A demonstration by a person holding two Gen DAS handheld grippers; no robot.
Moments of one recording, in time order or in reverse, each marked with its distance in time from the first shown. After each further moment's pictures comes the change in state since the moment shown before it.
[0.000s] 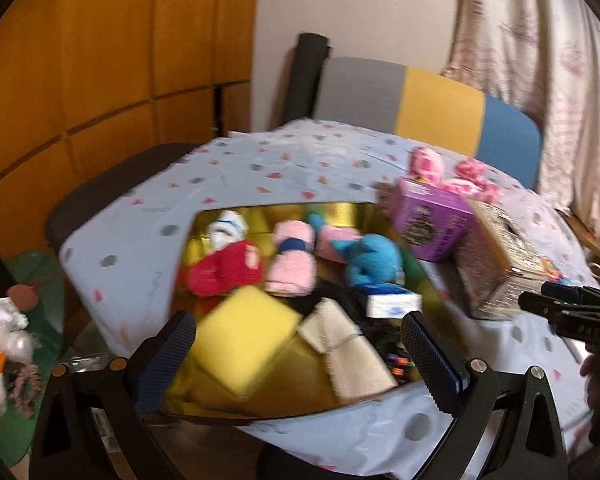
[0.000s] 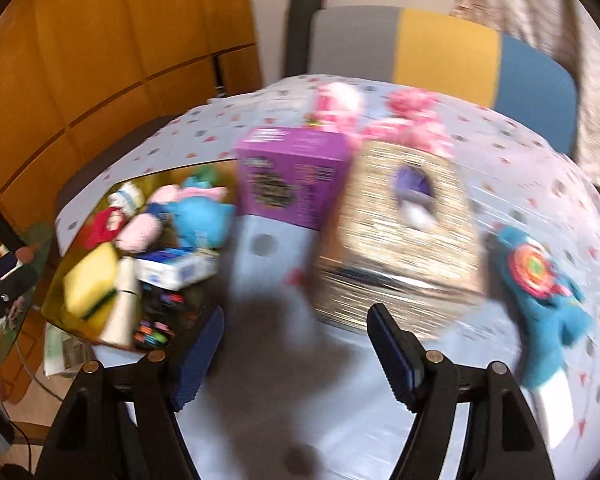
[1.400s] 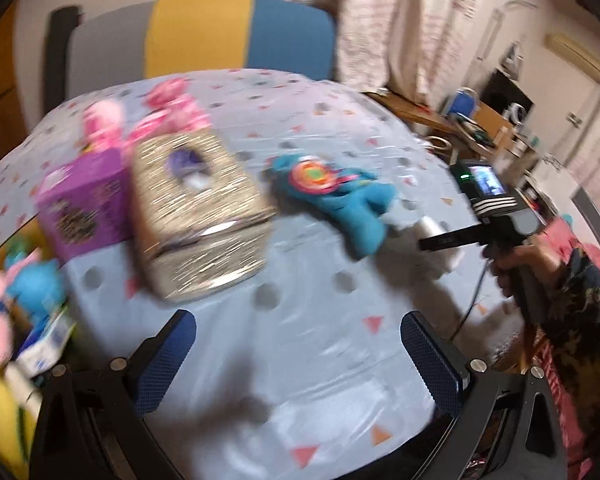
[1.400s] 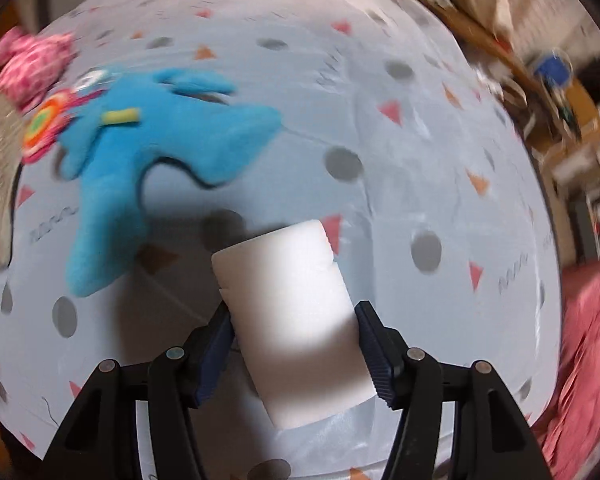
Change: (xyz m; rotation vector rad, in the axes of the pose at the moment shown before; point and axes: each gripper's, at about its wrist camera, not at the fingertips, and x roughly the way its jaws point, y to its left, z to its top) left arm 0.027 -0.273 0.004 0.415 0.275 -0.584; right arm -0.013 -0.319 -0.096 0.447 0.457 -0.434
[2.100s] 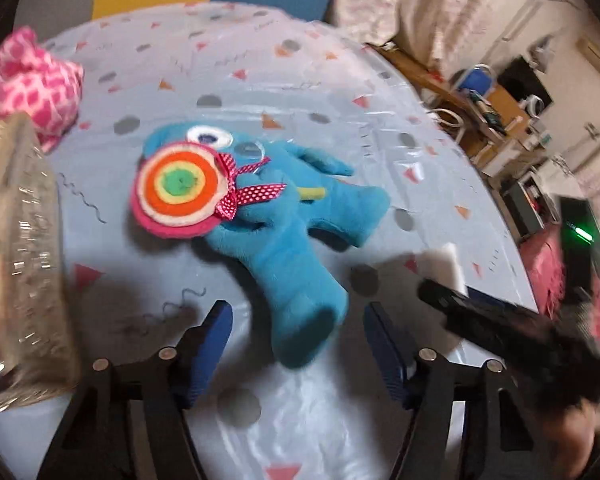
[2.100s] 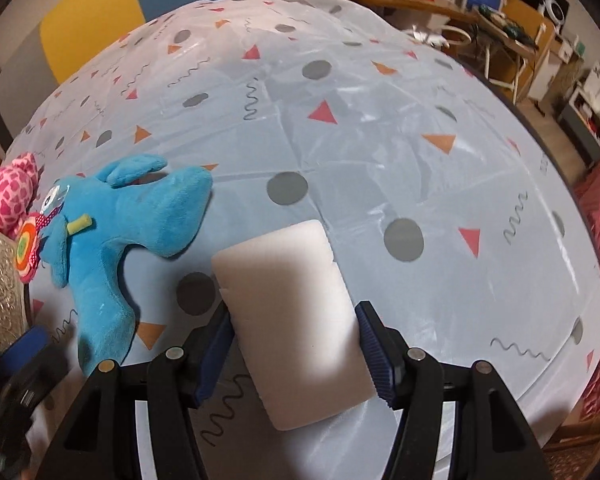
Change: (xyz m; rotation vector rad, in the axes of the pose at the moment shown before) left arm 0.193 -0.065 0.080 -0.126 0.203 -0.039; right arm -0.002 -0.042 -0.001 0.320 -0.134 0.095
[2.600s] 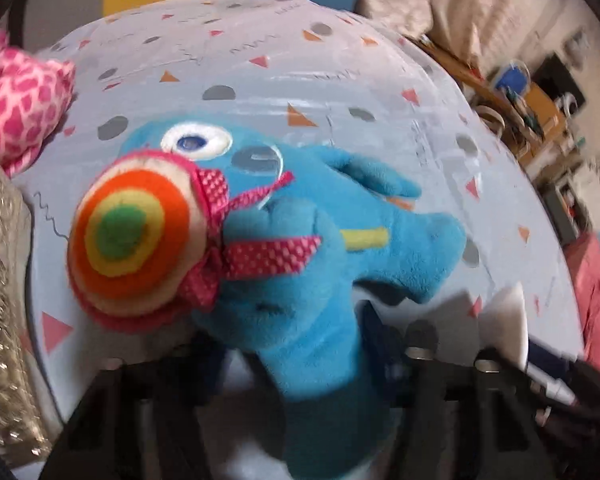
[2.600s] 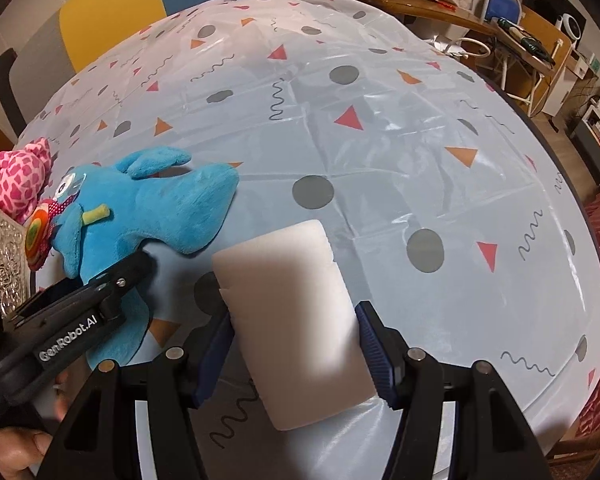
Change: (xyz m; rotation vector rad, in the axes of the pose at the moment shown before) left arm 0.054 -0.001 0.023 0.018 -0.005 0.120; right arm 0.008 0.008 0.004 -0.055 0.000 0.037
